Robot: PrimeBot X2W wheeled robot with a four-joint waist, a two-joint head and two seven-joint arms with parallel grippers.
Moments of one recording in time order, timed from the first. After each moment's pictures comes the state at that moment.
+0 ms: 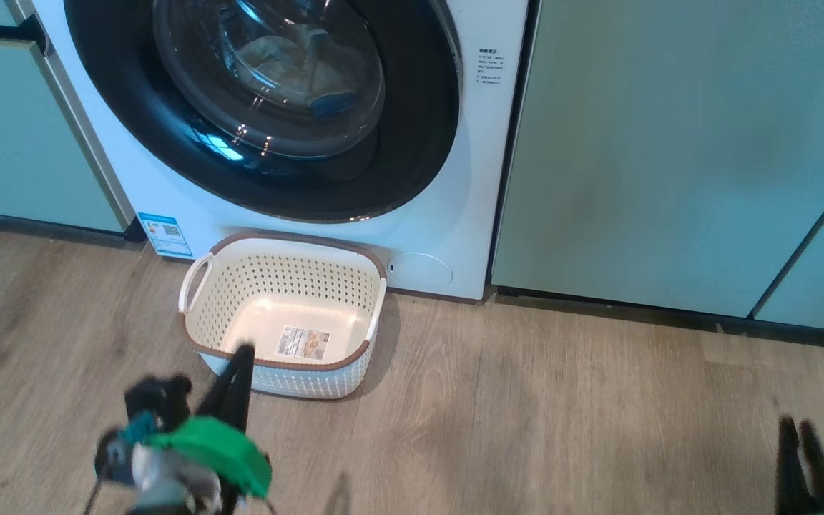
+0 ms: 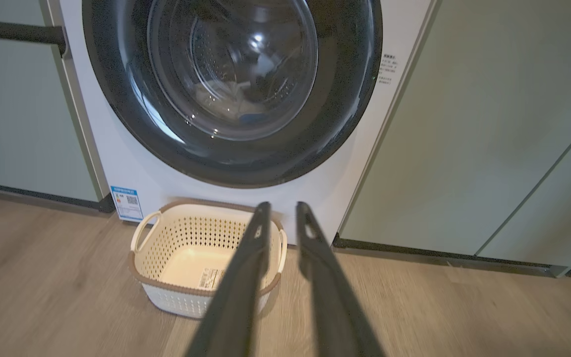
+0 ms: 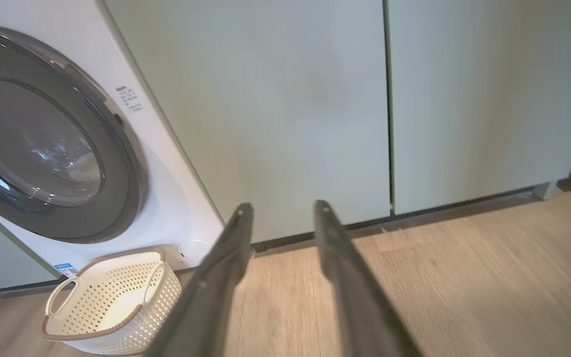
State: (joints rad) left arm -0.11 0.10 -0.04 0.38 -0.29 -0.13 -0.26; right arm 0.12 -0.05 -0.09 0.22 0.34 0.13 -0.25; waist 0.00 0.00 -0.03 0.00
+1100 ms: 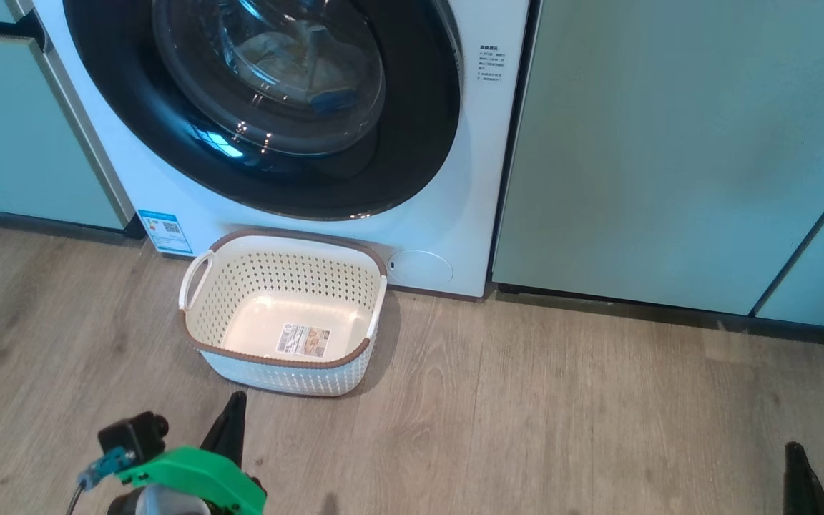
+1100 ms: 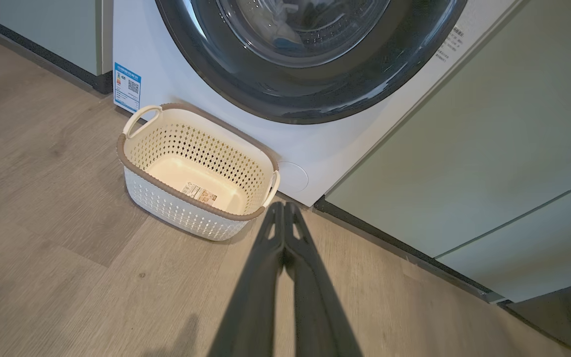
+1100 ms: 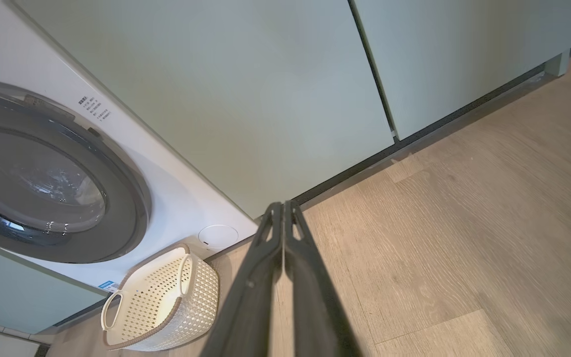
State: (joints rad) left arm -0.03 0.08 -0.03 0.42 -0.59 -0.13 -0.17; right arm 0.13 -0.05 -0.09 0.29 0.63 0.13 -0.17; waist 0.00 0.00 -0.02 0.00
